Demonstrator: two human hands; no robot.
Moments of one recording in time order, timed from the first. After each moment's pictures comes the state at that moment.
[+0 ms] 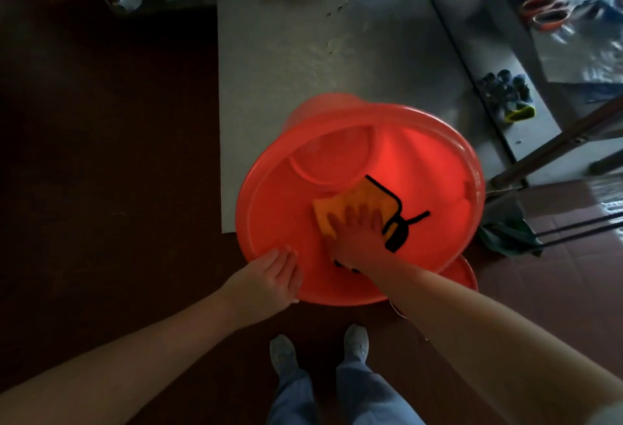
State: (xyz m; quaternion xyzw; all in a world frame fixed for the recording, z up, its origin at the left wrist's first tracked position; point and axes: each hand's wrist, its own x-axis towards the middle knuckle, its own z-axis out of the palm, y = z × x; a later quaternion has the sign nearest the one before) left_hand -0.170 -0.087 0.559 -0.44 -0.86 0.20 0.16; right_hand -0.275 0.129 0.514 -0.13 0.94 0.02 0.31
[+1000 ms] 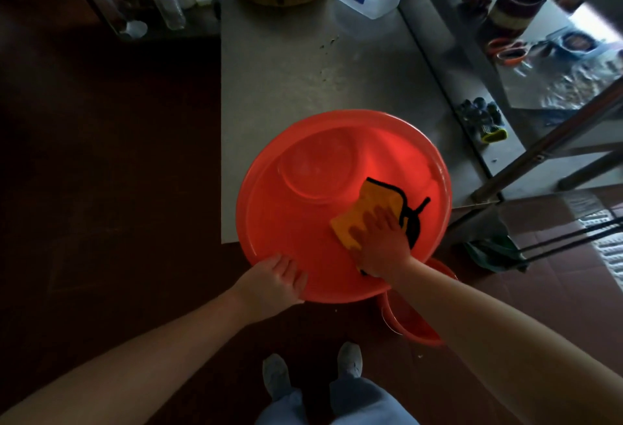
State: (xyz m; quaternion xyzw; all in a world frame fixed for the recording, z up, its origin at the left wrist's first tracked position) left_hand -0.174 -0.070 0.571 -0.43 -0.87 0.20 0.10; right_hand -0.266 0.188 0.547 -0.18 0.96 0.08 0.21
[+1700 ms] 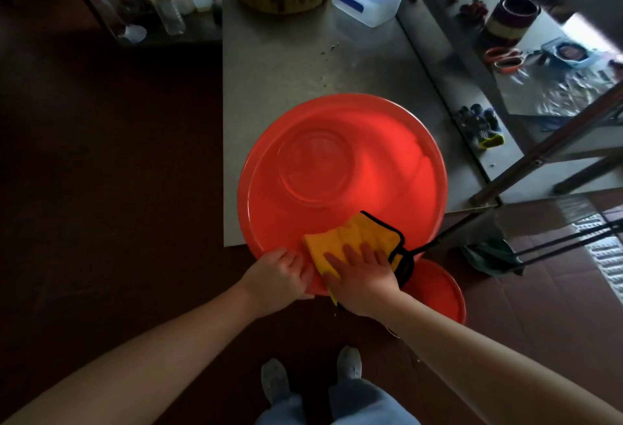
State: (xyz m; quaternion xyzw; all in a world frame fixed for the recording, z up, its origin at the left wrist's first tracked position) left_hand -0.187 -0.071 0.576 -0.41 -0.89 0.16 0.10; right_hand -0.203 0.140 0.596 -0.14 0.94 -0.01 0.32
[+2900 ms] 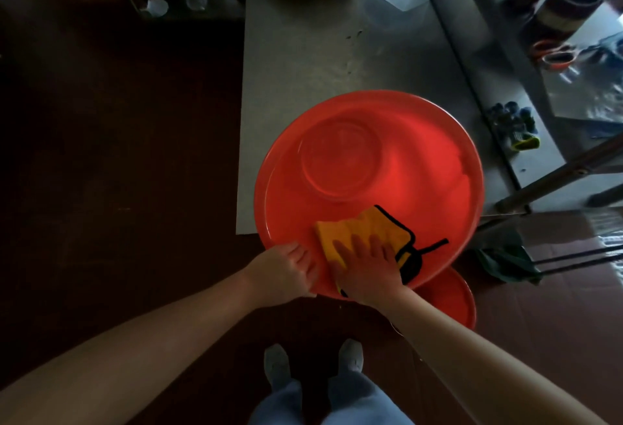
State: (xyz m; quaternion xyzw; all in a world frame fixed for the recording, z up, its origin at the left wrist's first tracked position) left_hand -0.193 -0.088 0.576 -0.47 -0.86 0.17 0.09; right_hand -0.219 0.123 0.566 -0.14 0.95 -0.01 0.29
